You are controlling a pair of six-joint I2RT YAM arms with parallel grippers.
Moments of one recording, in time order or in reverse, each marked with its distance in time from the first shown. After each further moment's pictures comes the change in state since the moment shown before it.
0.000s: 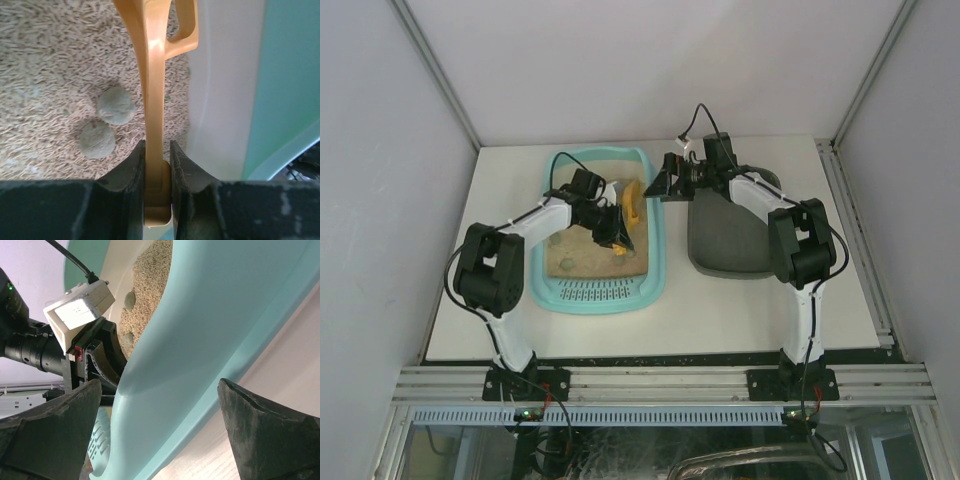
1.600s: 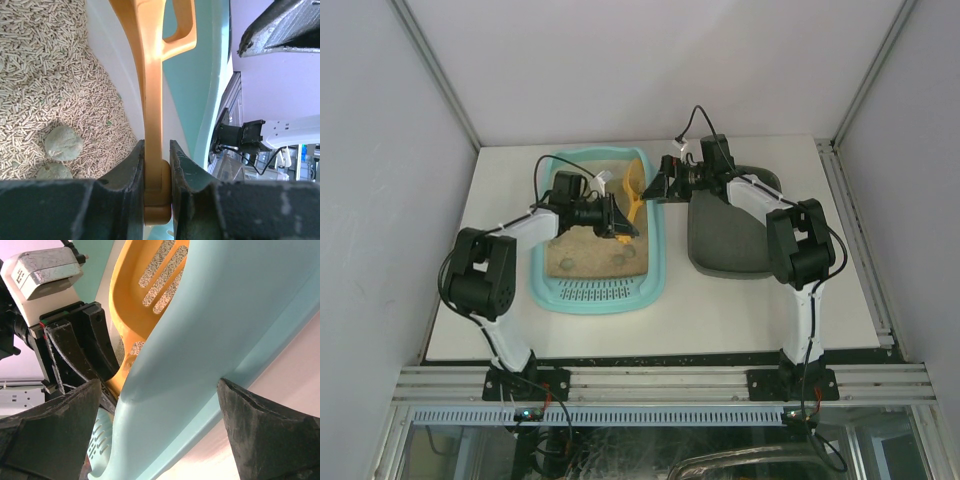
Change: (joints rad) left arm 0.088 -0.043 -0.171 0.468 0.386 -0.148; right arm 0.017 0.000 -0.023 0.040 -0.015 -0.001
